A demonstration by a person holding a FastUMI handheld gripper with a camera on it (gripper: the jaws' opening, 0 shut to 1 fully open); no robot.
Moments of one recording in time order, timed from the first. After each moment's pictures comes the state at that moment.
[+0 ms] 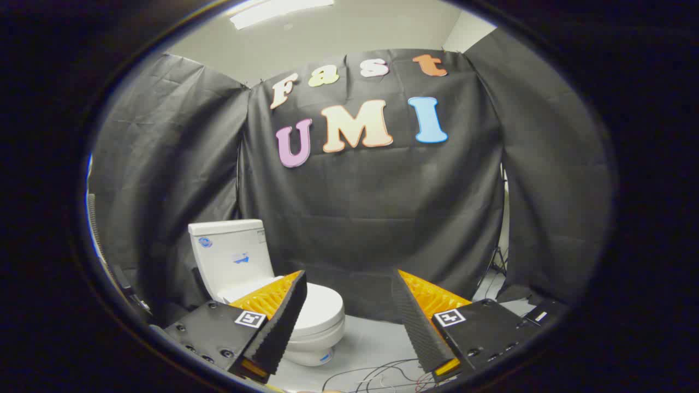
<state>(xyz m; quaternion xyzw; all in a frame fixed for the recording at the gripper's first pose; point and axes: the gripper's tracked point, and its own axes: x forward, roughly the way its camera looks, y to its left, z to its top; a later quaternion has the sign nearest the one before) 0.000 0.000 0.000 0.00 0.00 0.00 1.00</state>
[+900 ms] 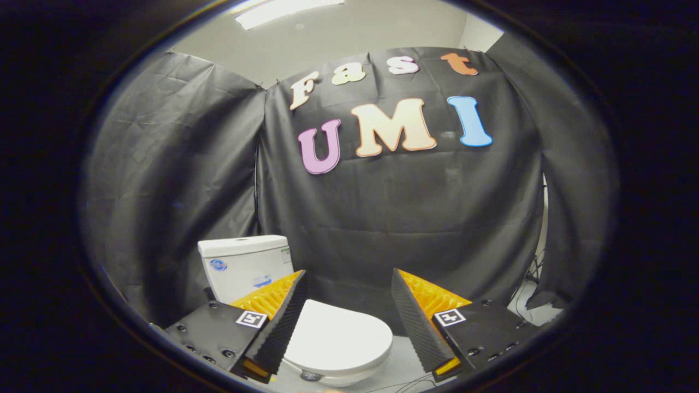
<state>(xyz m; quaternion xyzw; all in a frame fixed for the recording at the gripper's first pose) 0.086 0.115 0.046 0.01 -0.05 0.04 1.00</state>
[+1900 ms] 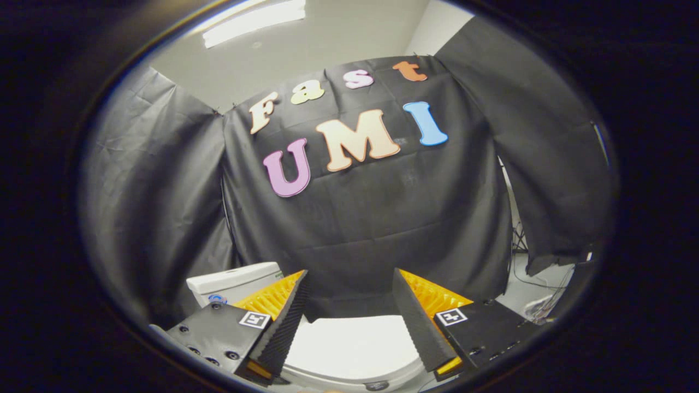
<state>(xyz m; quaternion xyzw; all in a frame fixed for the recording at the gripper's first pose) 0.084 0.177 0.029 0.12 -0.11 -0.08 0.98</state>
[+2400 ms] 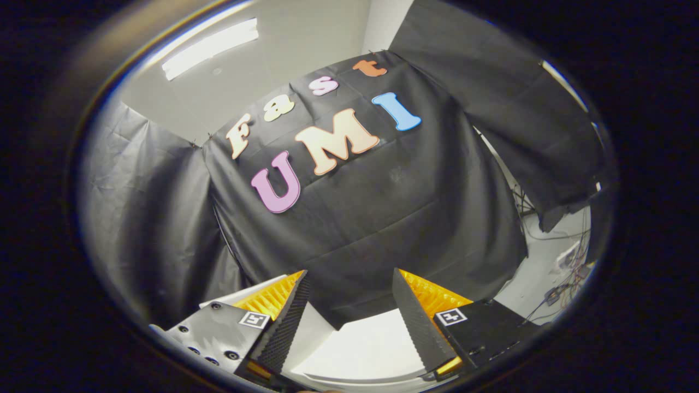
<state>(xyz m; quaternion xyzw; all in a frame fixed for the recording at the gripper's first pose) 0.103 0.209 -0.019 0.25 -0.15 -0.08 0.95</state>
